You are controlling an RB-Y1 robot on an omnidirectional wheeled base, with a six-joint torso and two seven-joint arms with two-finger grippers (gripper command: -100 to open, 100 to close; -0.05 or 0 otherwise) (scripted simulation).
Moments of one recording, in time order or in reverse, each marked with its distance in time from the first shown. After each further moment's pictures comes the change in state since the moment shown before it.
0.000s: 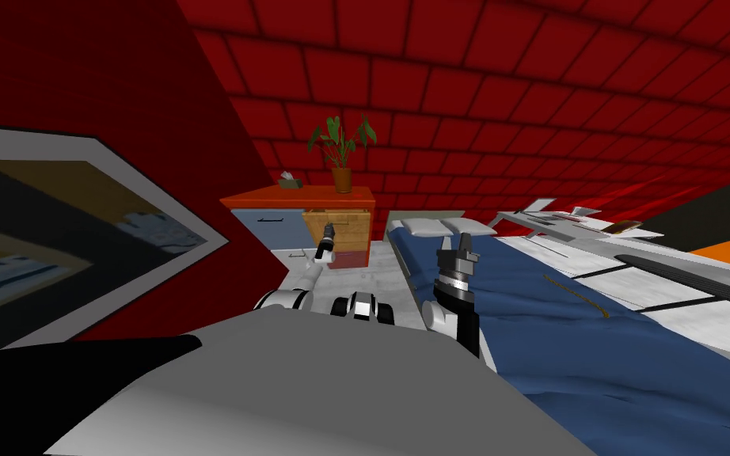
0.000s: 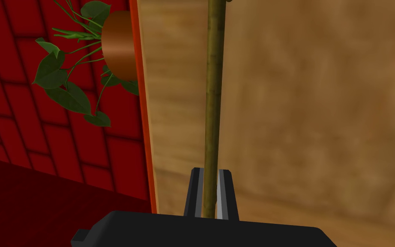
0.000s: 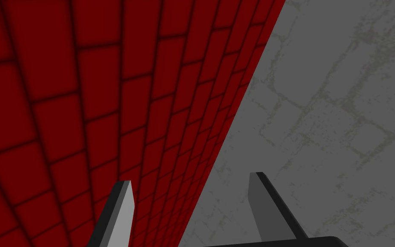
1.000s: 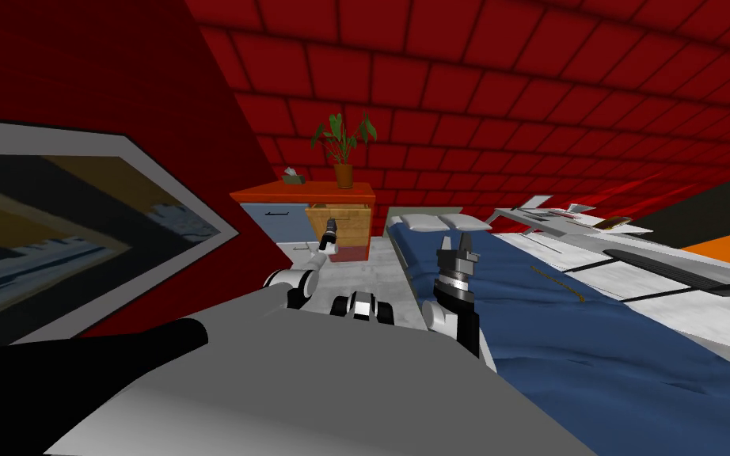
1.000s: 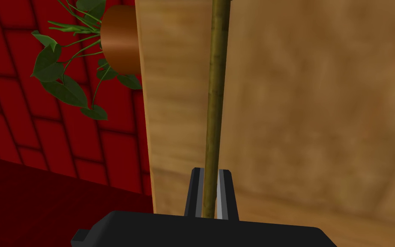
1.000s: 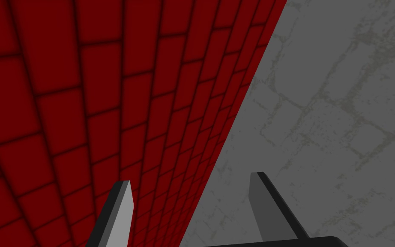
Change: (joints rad) left arm -0.237 0.033 0.073 0.300 0.008 -0.059 -0.016; right arm 0.000 0.000 0.000 0.000 0.000 0.000 0.000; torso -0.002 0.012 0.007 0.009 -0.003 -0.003
